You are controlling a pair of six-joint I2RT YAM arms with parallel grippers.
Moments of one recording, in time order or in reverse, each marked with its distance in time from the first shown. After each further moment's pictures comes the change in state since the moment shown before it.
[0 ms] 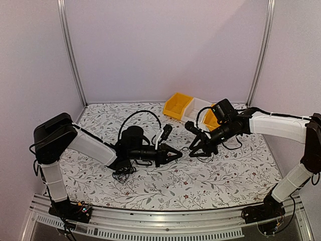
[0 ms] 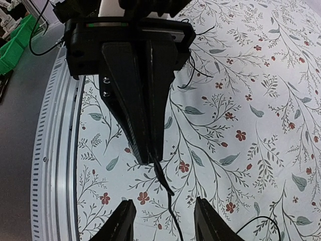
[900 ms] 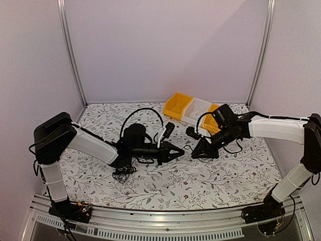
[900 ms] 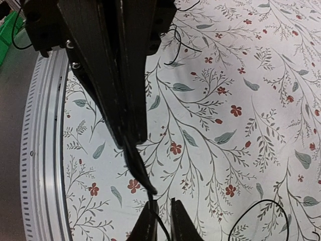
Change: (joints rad) left arm -0.008 0.000 0.044 -0.046 -0.020 0.031; right arm -0.001 0.000 -0.066 0.031 0.068 0.013
